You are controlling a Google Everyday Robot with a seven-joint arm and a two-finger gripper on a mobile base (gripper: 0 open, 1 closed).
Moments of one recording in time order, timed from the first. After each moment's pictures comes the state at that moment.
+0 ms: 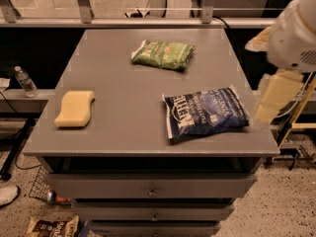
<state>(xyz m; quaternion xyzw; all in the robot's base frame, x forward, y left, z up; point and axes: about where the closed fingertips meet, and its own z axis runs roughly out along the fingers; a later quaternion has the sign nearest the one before) 0.456 -0.184 0.969 -0.64 0.74 -0.03 0.19</state>
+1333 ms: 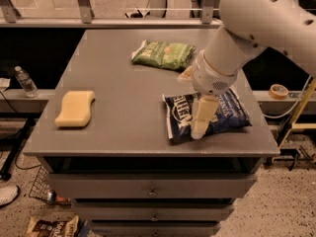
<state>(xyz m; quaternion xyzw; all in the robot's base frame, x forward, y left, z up) 0.521 -0.080 0.849 -0.74 0.64 0.07 0.17</state>
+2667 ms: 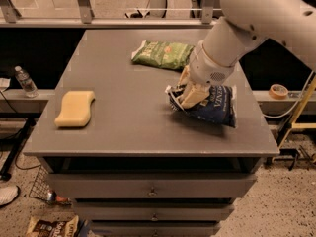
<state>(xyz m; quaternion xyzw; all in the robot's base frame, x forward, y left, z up) 0.539 -0.064 0.860 -0.75 0.63 0.08 0.20</state>
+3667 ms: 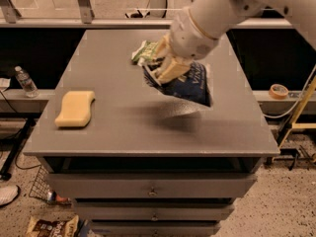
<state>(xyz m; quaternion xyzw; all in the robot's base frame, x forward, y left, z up) 0.547 -0.006 0.936 -0.78 0.54 0.10 0.29</state>
